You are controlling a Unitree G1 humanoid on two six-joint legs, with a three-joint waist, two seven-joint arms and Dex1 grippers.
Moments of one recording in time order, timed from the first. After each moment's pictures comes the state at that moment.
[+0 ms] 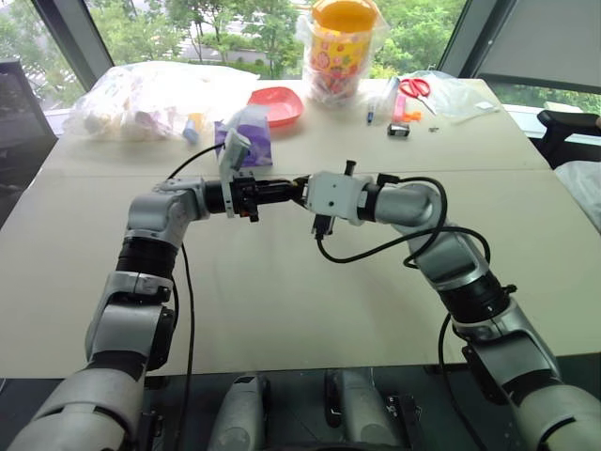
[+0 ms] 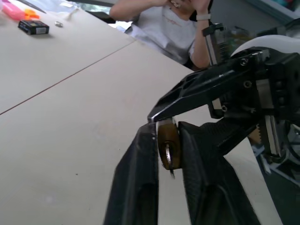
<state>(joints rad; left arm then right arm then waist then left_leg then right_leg) -0.90 0.41 -0.02 0.52 -0.46 0.62 -1.22 -0.75 -0.45 0.35 -0.07 -0.22 0.21 0.80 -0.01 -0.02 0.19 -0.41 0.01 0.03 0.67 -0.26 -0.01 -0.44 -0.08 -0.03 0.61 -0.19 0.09</state>
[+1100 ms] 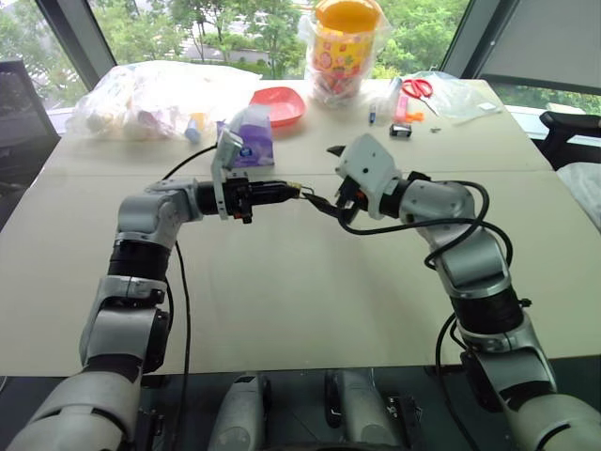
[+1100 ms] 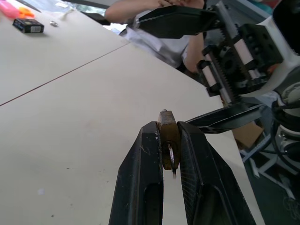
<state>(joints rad) -0.87 0.44 0.01 0.43 -0.50 0.72 -1.26 -0.69 -0.42 0.19 -0.22 -0.03 0.57 0.71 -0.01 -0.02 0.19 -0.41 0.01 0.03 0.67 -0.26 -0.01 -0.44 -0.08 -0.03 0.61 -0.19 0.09</state>
